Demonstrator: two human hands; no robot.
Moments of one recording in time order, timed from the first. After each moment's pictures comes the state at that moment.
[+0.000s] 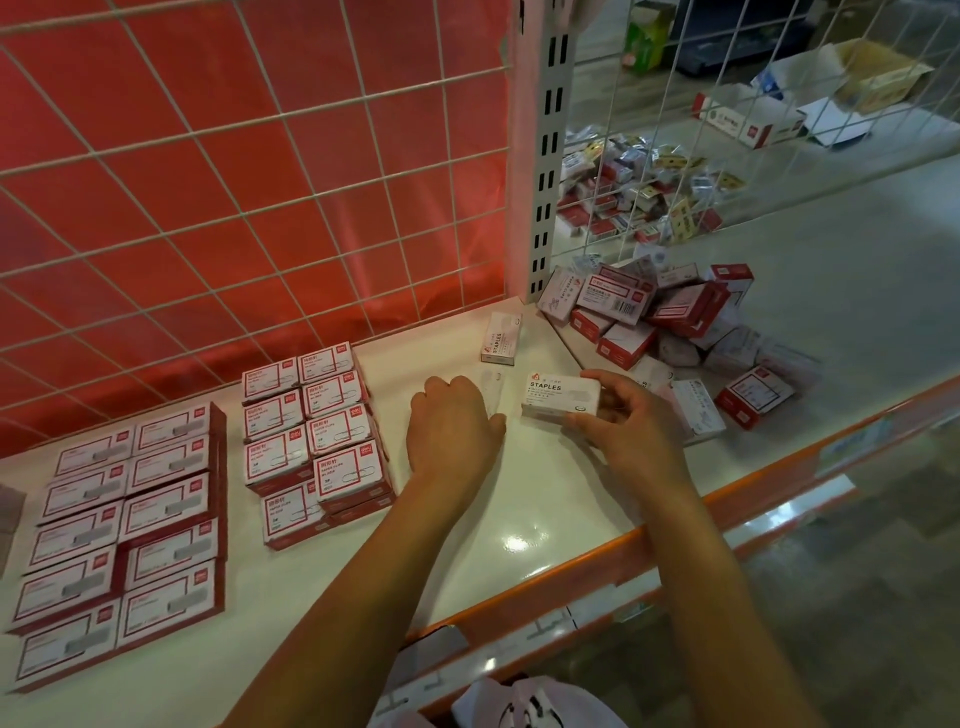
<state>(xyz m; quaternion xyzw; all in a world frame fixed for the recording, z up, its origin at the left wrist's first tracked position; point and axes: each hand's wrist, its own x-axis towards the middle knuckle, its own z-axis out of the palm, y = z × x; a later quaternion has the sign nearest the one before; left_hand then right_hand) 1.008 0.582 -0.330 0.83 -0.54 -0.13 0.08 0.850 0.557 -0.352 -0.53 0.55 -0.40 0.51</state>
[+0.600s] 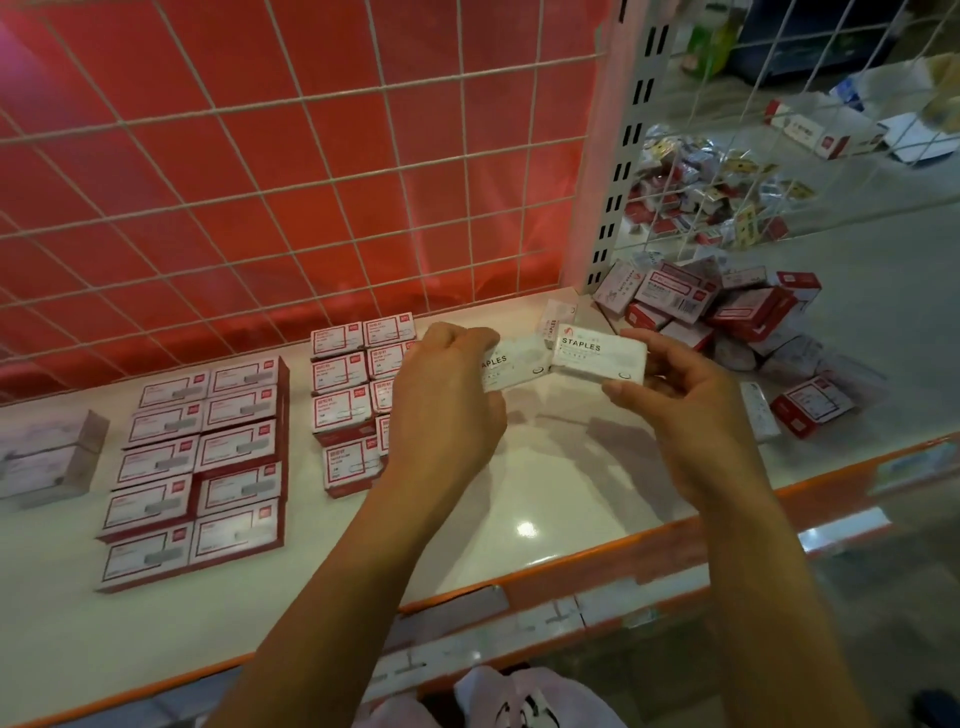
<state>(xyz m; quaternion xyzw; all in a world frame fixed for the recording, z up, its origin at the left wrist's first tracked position) 1.042 0.636 -0.278 0.78 -0.57 -0.06 0.25 0.862 0.573 -0.307 -0.55 0.45 -0.43 0.55</state>
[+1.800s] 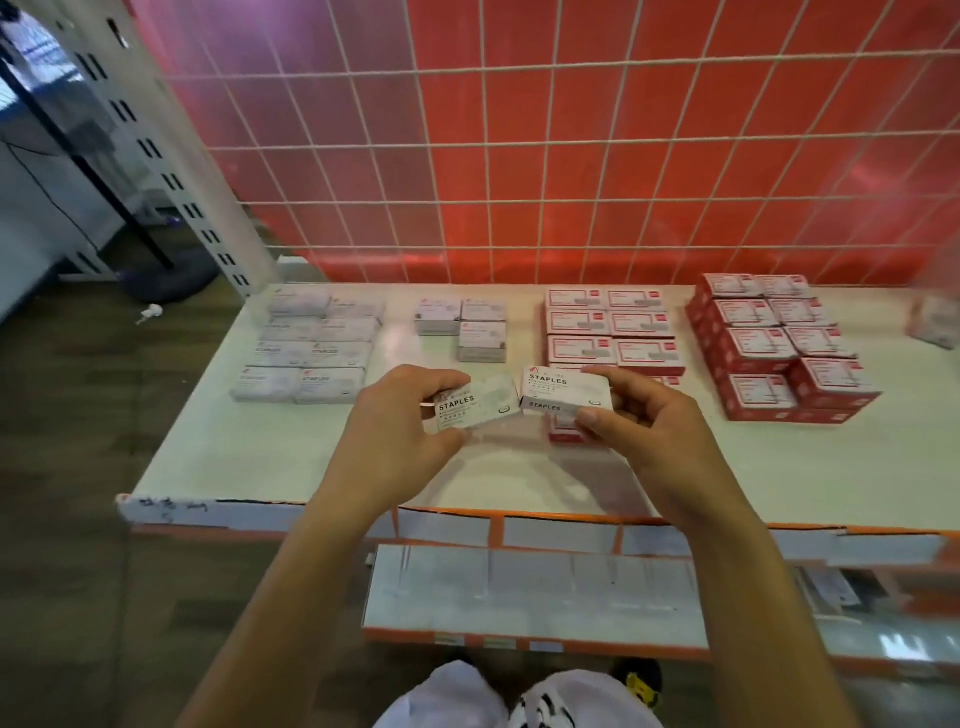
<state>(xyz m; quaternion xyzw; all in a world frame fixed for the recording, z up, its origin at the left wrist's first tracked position) 1.328 0.935 -0.286 0.83 -0.45 -0.16 0.31 1.149 0.796 -0.316 -0.59 0.32 -0.26 0.69</state>
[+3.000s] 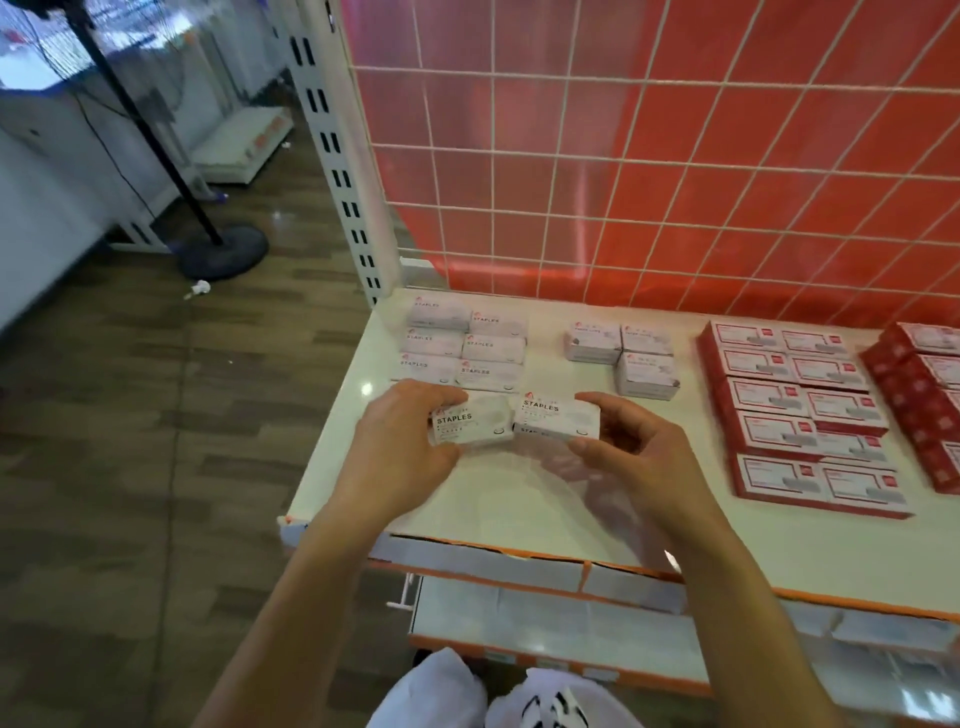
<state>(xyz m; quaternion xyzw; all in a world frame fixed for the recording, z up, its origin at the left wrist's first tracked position) 1.473 1.011 -0.307 0.87 -0.40 -0.14 0.27 1.298 0.869 -0.328 -0.63 0.35 -0.21 0.67</state>
